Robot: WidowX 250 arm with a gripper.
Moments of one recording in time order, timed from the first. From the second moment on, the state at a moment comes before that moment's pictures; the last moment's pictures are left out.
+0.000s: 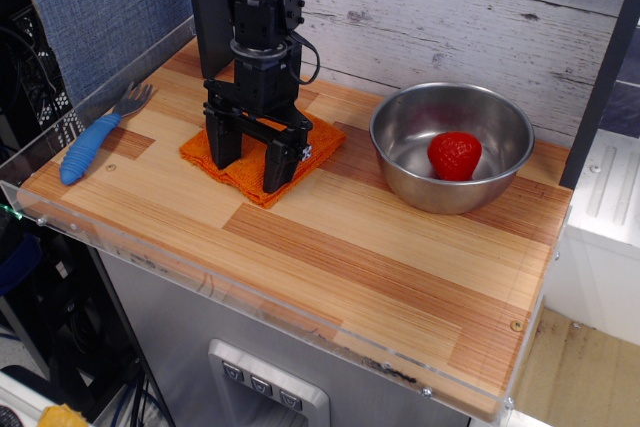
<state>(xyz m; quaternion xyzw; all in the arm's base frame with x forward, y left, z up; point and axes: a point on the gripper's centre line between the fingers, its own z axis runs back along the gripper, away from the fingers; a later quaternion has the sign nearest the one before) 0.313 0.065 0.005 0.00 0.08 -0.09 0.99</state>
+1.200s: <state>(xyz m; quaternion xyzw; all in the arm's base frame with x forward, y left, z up) 0.341 0.067 0.011 0.01 0.05 -0.06 1.00</state>
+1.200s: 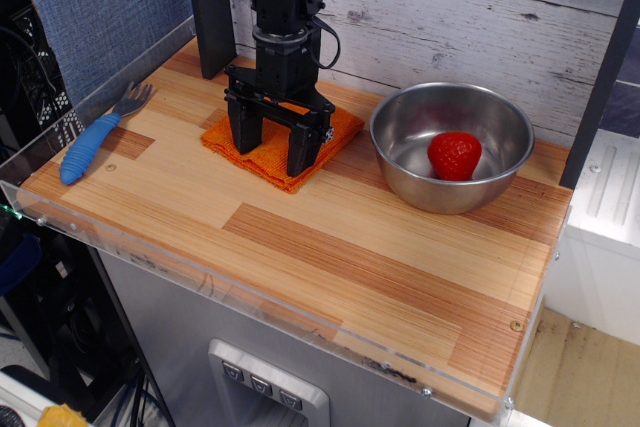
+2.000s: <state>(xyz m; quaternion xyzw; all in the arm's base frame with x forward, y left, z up) 0.338 0.085 0.071 -0.01 -0.03 -0.03 1.00</state>
